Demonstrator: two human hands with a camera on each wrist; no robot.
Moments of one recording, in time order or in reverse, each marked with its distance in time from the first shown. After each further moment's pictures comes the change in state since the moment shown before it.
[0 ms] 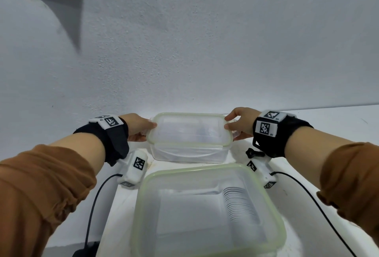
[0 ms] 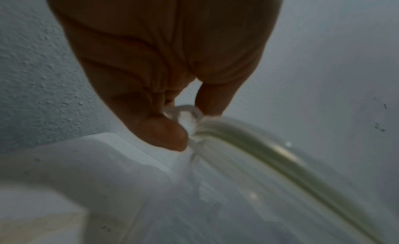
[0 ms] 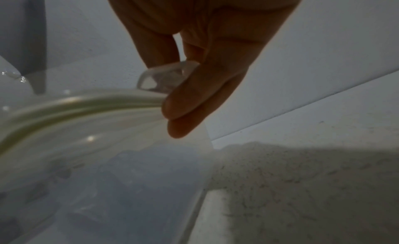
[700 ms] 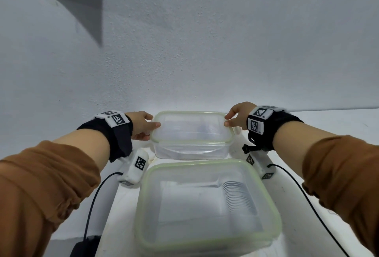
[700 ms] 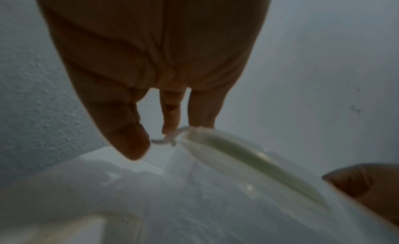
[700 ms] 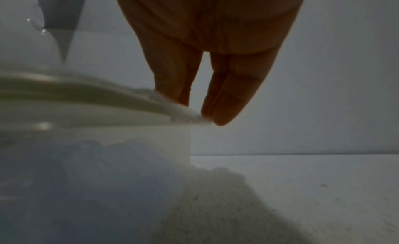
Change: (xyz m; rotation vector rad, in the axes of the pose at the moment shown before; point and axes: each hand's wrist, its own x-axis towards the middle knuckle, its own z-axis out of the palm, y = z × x) left_hand -0.019 0.000 0.003 0.123 0.048 0.016; right_hand -0.002 -0.014 -0.004 -0.522 0.064 -0.169
